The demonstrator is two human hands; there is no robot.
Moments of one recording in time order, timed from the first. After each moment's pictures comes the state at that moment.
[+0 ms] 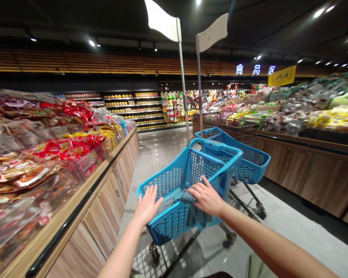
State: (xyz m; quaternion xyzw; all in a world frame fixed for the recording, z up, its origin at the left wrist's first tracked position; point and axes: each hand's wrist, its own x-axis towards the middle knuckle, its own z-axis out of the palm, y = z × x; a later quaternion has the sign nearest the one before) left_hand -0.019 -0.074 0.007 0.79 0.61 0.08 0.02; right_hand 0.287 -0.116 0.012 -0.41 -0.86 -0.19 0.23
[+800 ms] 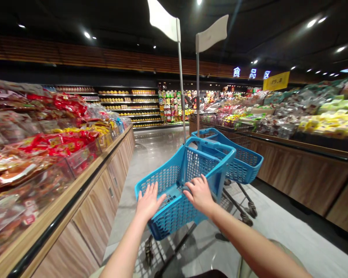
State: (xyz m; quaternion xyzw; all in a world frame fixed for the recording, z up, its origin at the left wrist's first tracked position) left_hand 0.012 -0.070 0.005 0.78 0.62 0.09 0.01; right_hand 0.267 -0.111 0.015 -0.55 -0.75 -0.20 0.30
